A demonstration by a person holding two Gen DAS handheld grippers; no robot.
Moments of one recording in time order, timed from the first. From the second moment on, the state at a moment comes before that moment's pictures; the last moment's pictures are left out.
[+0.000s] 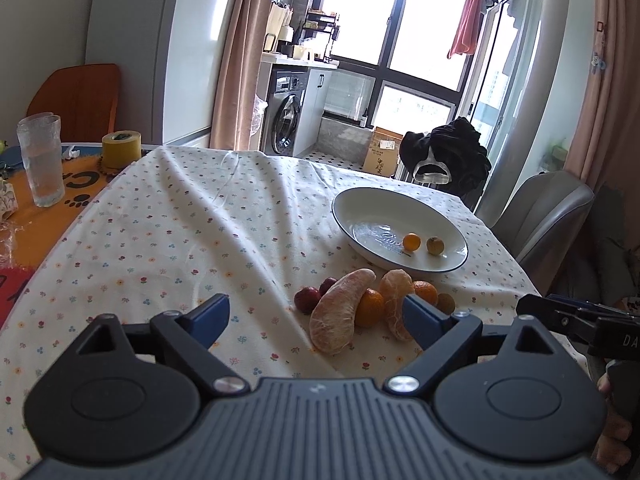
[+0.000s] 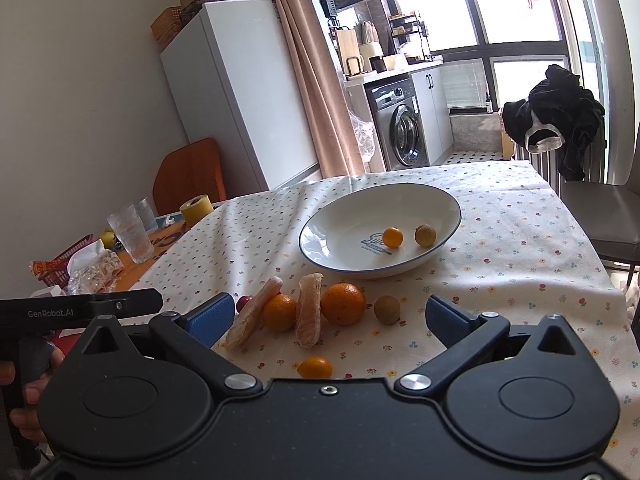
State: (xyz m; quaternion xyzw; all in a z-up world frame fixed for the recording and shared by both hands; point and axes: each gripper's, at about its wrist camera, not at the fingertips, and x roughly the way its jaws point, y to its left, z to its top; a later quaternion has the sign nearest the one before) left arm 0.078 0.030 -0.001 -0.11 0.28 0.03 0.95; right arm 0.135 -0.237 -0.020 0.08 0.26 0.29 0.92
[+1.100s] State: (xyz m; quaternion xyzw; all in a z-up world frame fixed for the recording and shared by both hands) left arm 0.114 0.027 -0.051 -0.12 0.33 -0.01 0.94; right arm 0.150 -0.207 -0.063 0.05 0.32 0.32 0.89
